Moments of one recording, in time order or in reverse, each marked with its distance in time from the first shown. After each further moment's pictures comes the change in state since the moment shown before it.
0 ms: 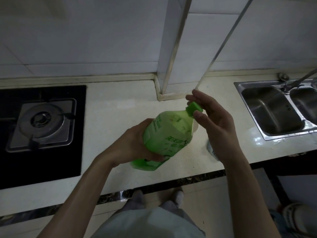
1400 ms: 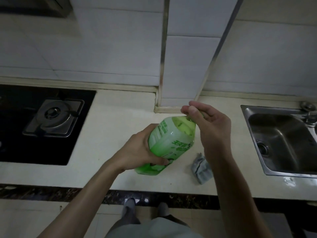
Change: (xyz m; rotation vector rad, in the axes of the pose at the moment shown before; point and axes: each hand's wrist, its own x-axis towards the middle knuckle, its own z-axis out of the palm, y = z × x) left_hand 0.042 0.094 0.114 -0.040 0.257 -0.102; right_hand 0.029 -0.012 -0.111 0.078 0.093 0.045
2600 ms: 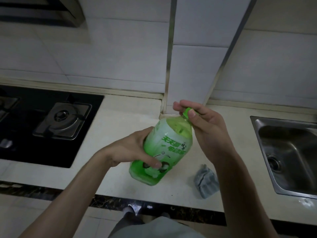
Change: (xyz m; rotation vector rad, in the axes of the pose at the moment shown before) left_hand 0.018 0.007 -0.026 -0.164 -0.227 -0.093; right_hand 0.041 0.008 -0.002 0.310 -0.400 0.041
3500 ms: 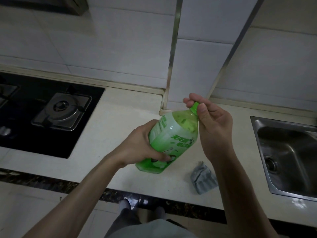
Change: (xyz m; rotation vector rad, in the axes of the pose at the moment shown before) left_hand 0.004 -0.005 0.027 0.002 0.283 0.094; right_hand -0.005 0.003 0.000 -0.078 0.169 -0.173
